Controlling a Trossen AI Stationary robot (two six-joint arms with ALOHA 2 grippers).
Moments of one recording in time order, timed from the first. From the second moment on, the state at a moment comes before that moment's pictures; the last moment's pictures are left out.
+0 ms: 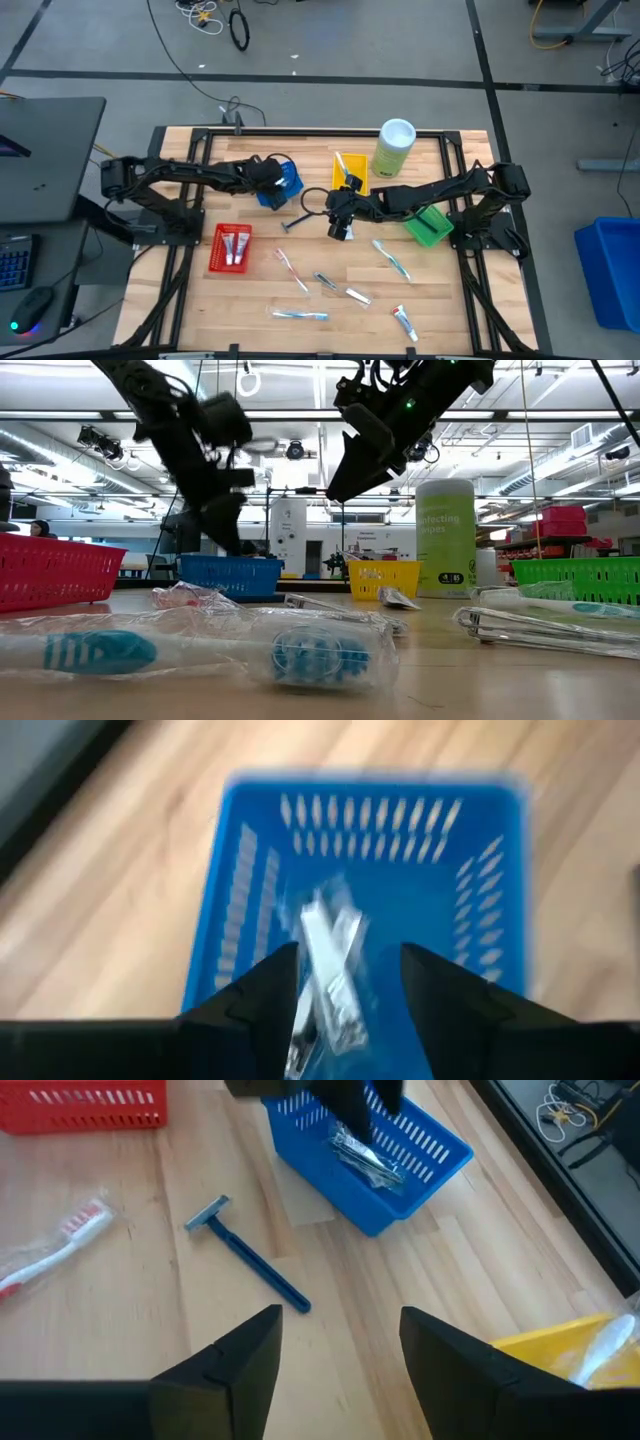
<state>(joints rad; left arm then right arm) 0.29 1.43 0.73 -0.26 -0.31 -0.18 0.08 1.69 1.14 -0.26 0.38 0.15</state>
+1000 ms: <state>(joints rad) -0.15 1.25 0.73 -0.16 -0.27 -0.22 0.11 1.68 1.06 -0.43 0.20 0.40</state>
